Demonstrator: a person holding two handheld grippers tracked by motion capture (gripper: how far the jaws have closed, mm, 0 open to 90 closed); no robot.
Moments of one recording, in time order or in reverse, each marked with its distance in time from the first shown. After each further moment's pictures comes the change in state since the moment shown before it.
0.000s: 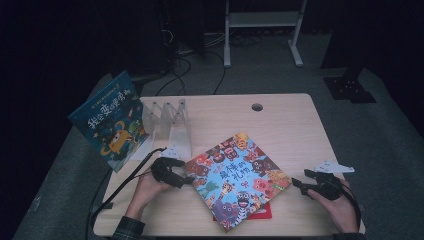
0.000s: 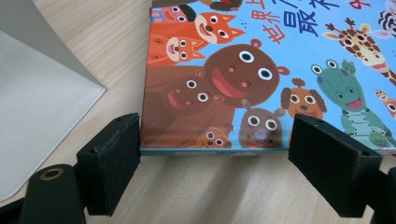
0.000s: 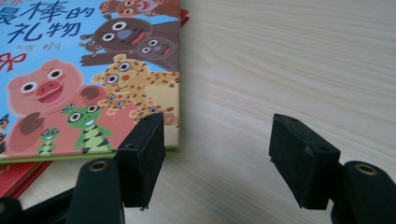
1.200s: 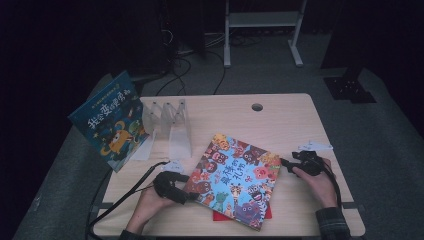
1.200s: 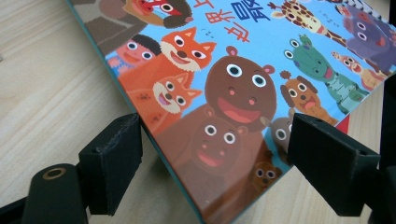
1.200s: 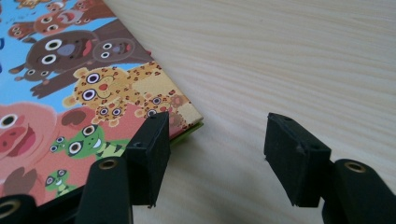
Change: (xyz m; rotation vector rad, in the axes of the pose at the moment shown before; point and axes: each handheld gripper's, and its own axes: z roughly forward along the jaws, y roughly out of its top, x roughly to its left) left arm -0.044 -0.015 0.000 -0.001 -0.093 -0.047; right arm -0.019 0.042 0.062 -0.002 -0.035 0.010
